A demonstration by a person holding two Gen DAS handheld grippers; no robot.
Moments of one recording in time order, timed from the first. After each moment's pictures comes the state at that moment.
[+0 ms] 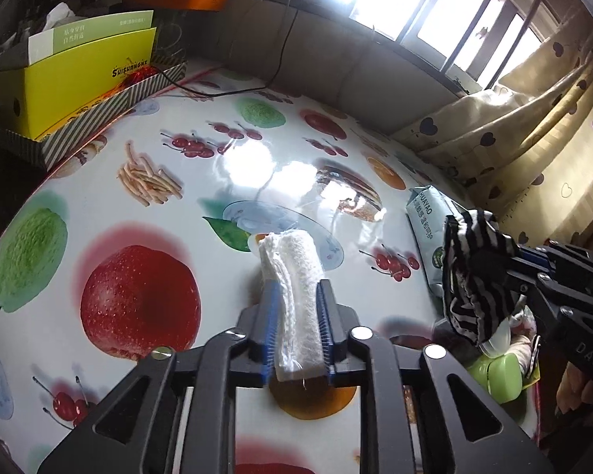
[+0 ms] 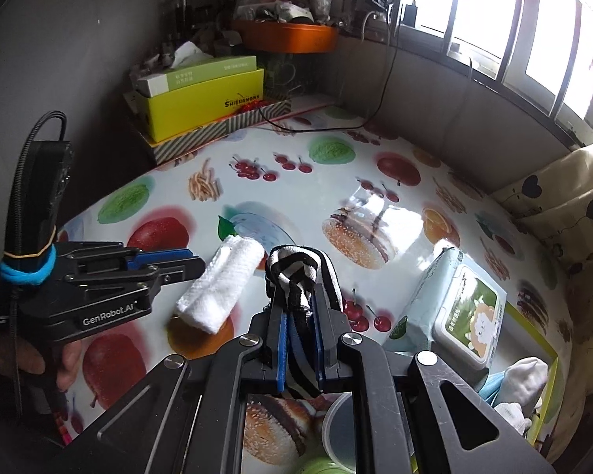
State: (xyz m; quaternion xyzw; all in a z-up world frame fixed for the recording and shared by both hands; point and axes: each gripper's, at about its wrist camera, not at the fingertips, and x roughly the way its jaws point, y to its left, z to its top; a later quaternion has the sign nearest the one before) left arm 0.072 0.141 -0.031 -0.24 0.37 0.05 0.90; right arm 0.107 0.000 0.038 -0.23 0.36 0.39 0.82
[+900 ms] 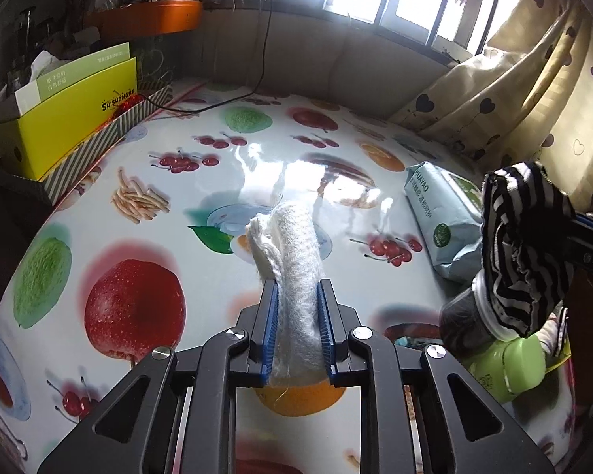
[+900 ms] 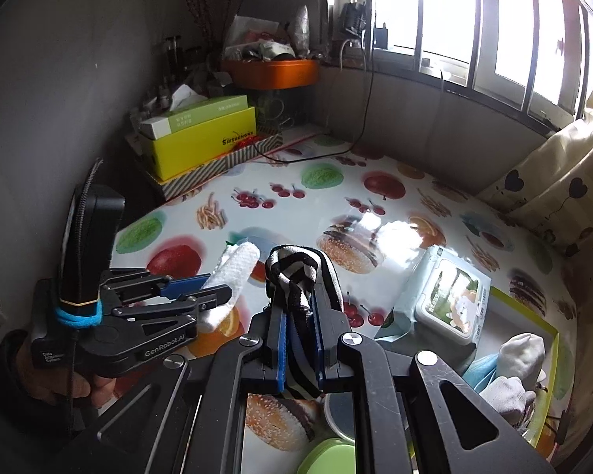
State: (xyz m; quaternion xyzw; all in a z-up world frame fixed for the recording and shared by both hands) left arm 0.072 0.102 -0.015 -0.15 0.38 0.07 0.91; right arm 0.085 -0.041 0.063 -0.16 0.33 0.39 0.85
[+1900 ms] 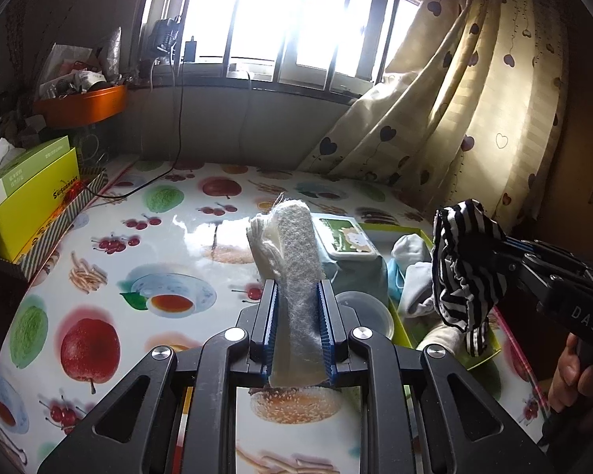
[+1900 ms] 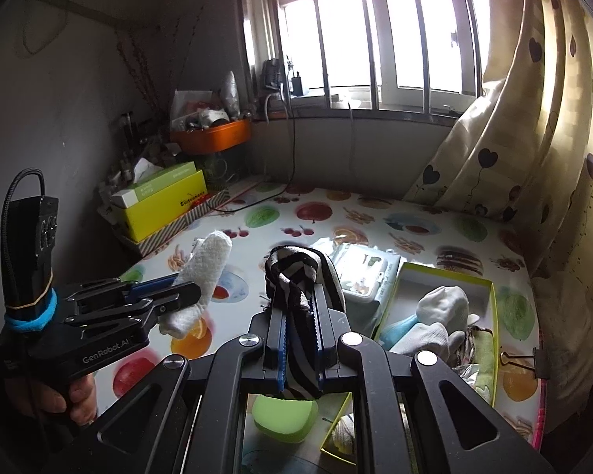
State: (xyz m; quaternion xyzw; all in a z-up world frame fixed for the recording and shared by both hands) left arm 0.048 0.017 0.058 -0.10 0.29 -0.02 0.95; right arm 0.057 -0.154 0.093 -0.05 0.27 0.32 0.91
